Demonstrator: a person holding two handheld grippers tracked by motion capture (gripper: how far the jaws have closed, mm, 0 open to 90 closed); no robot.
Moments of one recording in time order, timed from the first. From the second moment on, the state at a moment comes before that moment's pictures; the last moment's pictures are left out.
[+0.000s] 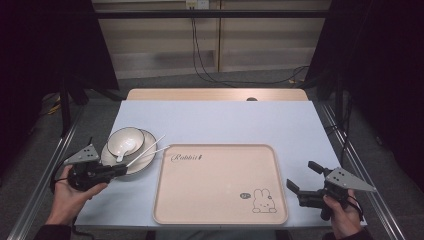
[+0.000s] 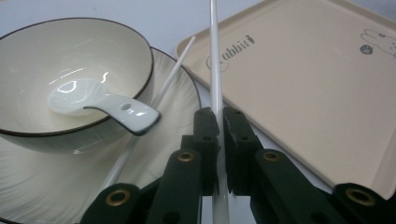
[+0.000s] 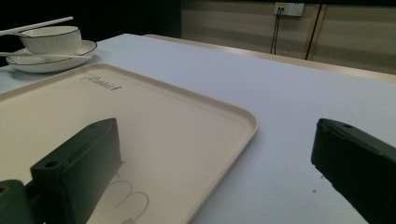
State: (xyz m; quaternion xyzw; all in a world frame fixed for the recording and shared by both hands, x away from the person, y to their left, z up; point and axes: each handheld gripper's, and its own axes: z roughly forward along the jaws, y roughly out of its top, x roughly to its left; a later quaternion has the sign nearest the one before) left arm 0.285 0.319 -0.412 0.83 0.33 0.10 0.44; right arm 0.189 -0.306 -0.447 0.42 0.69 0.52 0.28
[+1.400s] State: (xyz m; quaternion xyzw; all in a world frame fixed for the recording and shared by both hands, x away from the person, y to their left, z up) left arm 0.245 0.198 -0.433 0.76 0.53 0.09 0.37; right arm 0.189 -0.304 -0.447 0.41 0.69 0.52 0.28
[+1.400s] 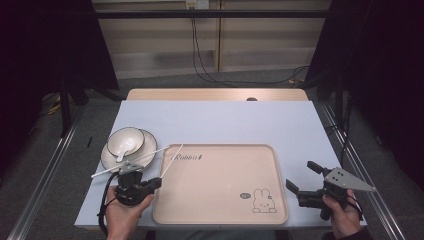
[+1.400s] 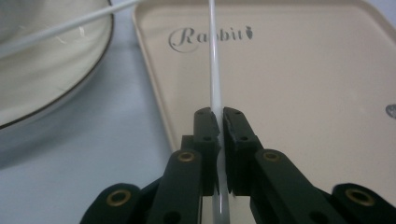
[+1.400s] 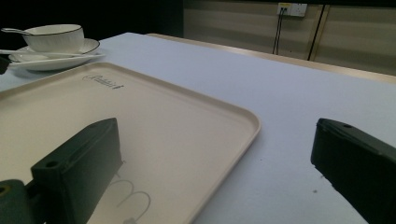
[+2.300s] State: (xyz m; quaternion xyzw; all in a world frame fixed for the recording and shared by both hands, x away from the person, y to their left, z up) left arm 0.256 0.170 -0.462 0.77 0.55 0.09 0.32; right arm 0.190 -0.303 -0.448 0.41 0.69 0.52 0.28
